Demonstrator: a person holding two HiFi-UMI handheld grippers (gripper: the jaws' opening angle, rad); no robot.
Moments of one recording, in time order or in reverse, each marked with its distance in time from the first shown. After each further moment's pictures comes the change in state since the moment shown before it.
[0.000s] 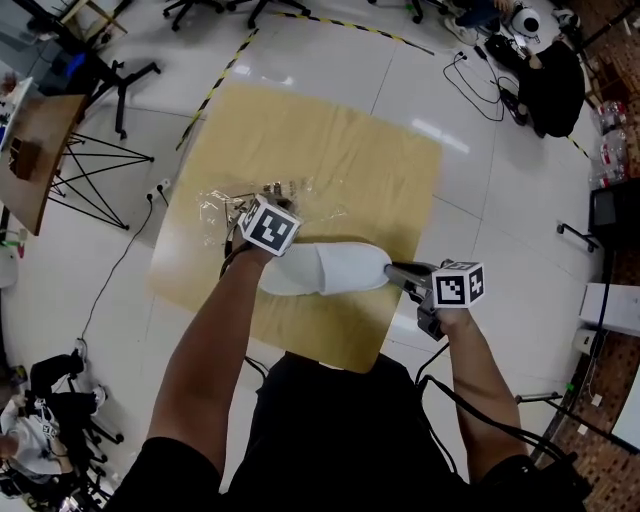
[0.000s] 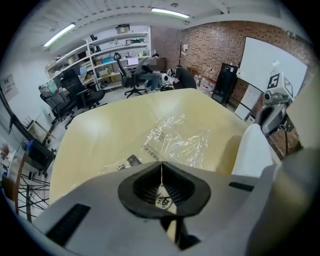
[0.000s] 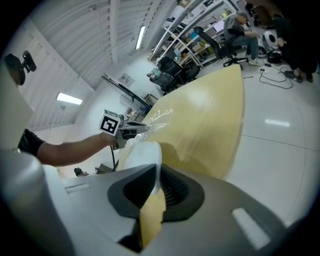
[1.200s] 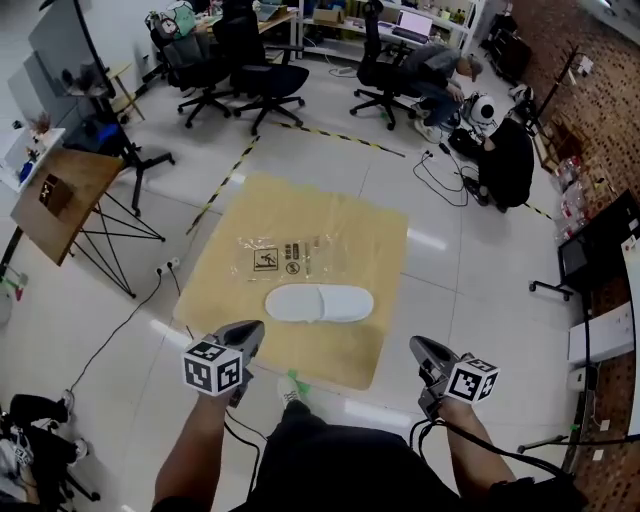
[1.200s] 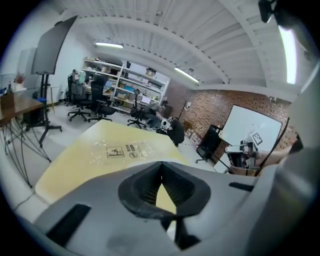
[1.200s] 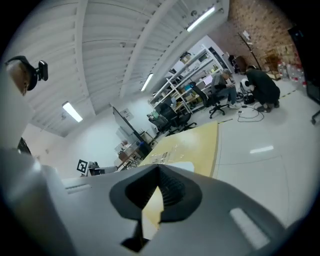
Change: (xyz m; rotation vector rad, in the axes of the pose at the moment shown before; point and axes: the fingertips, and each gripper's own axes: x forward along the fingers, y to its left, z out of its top) left arm -0.265 -0.100 -0.116 -0.364 -0.546 -0.183; right arm -0.158 0.145 -0.068 -0.066 -0.518 -0.151
